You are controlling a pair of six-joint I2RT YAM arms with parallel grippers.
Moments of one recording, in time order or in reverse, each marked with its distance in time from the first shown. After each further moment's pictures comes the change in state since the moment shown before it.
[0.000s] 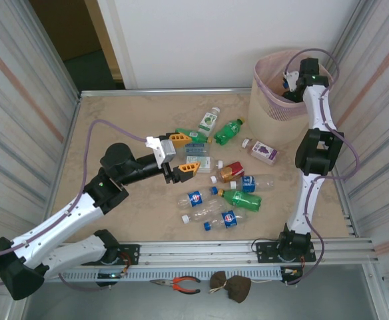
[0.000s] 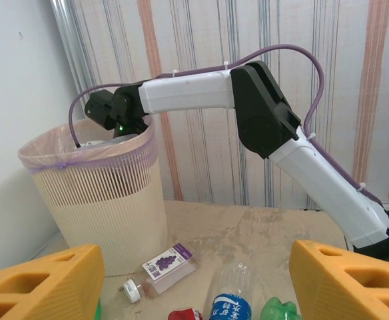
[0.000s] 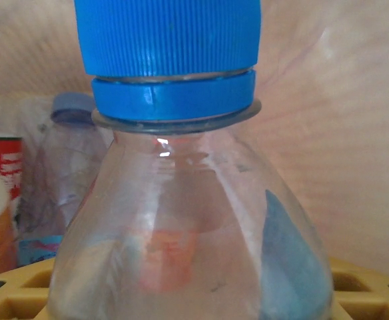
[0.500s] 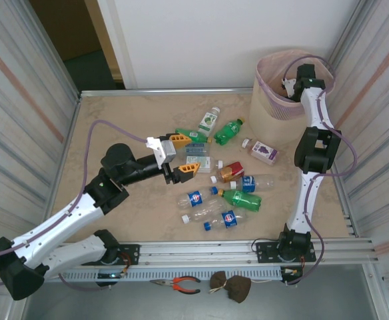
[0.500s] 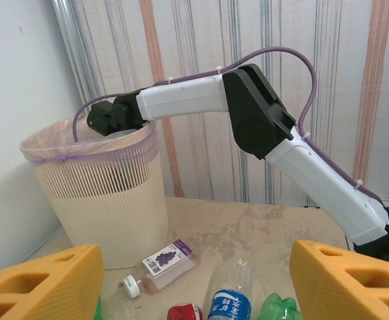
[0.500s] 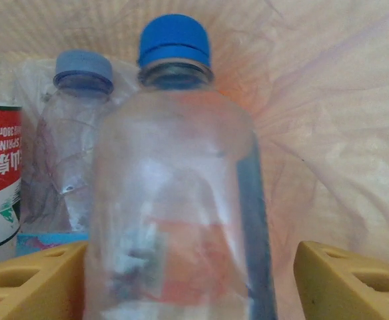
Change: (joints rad) left arm 0.001 -0.001 -0.010 -0.001 -0.003 0.000; right arm -0.003 0.044 -0.009 -0.030 0.002 0.033
